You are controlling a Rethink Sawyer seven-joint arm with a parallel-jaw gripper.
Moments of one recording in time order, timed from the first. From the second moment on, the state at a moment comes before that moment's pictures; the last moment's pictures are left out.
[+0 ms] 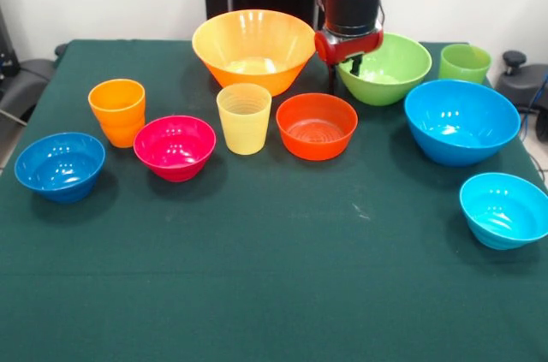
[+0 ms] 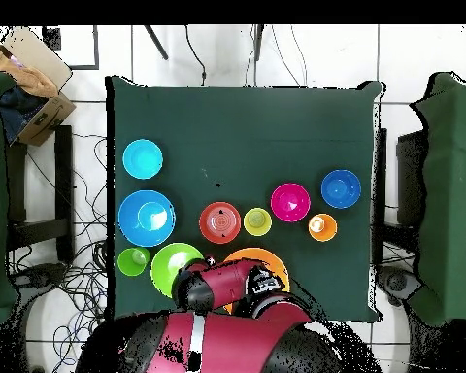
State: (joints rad) arm -0.19 -0.44 0.06 2.01 -0.42 -0.02 1.57
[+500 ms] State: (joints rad) arm -0.19 -0.47 0.08 2.02 -0.41 0.02 1.57
